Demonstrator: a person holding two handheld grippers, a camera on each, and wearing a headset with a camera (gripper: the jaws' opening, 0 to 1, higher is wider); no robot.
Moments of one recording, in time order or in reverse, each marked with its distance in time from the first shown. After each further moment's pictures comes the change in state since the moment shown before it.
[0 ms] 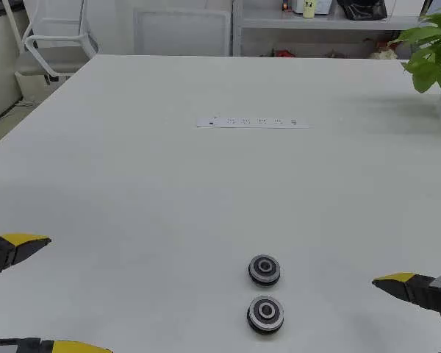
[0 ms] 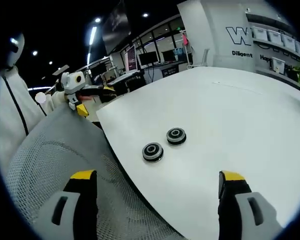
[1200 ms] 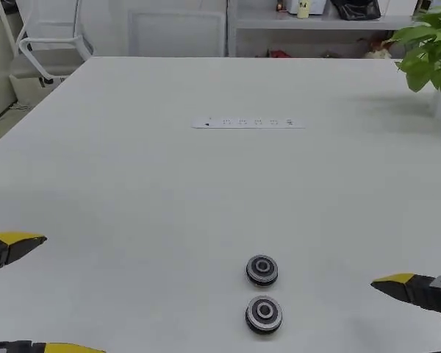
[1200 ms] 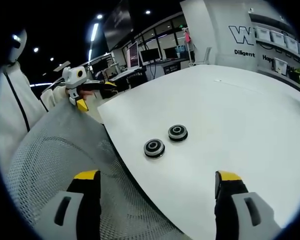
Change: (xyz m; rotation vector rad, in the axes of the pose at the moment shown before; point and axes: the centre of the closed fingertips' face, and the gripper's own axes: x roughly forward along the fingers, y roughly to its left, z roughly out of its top) left arm -0.003 0.001 0.003 -0.001 -0.007 -0.006; right arm -0.003 -0.001 -0.002 -0.016 0.019 0.004
